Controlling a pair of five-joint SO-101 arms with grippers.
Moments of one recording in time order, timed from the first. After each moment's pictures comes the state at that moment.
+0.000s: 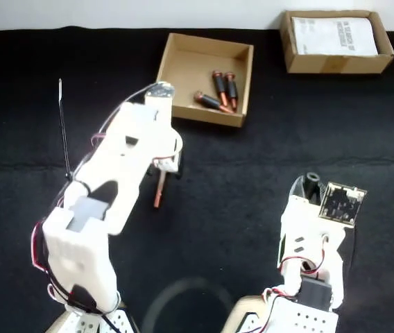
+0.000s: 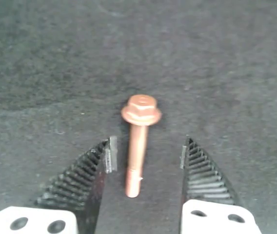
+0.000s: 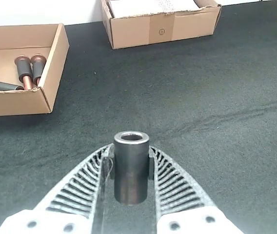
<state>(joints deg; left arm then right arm) 9.7 24.0 -2.6 72.5 14.2 7.9 -104.2 95.3 36.9 0.0</state>
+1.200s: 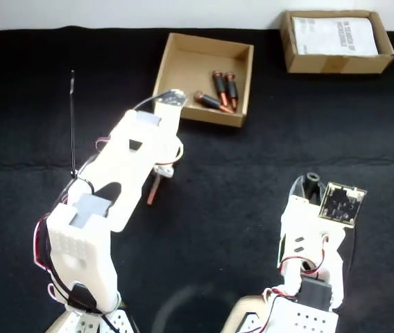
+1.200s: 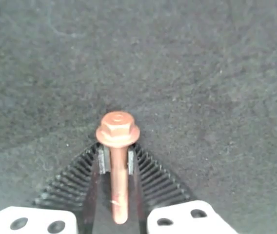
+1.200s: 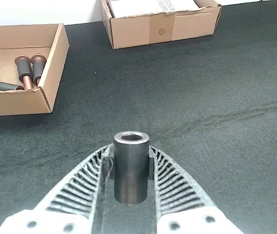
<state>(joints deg) 9.9 25.1 3.7 62.8 4.4 7.9 -104.2 95.3 36.9 0.0</state>
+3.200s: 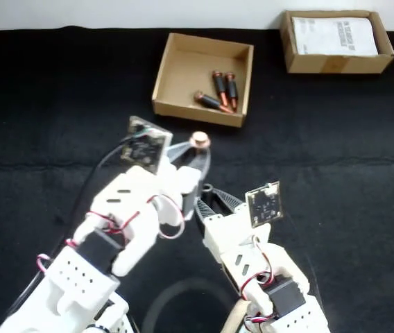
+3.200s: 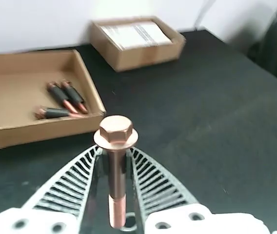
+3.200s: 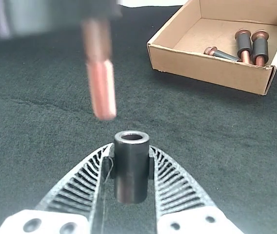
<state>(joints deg) 30.8 -61.6 59.6 25.2 14.9 -35.6 -104.2 95.3 36.9 -13.0</state>
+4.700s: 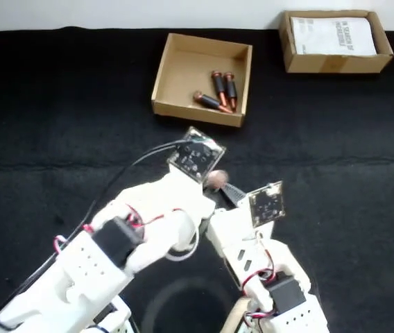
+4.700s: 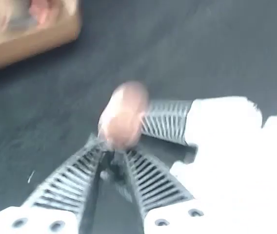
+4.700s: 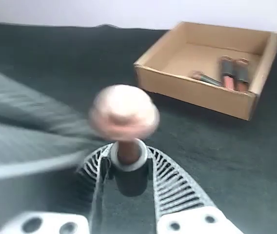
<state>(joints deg) 40.1 -52.1 42.9 63.5 9.9 -30.1 -104.1 95.3 32.8 -8.6</state>
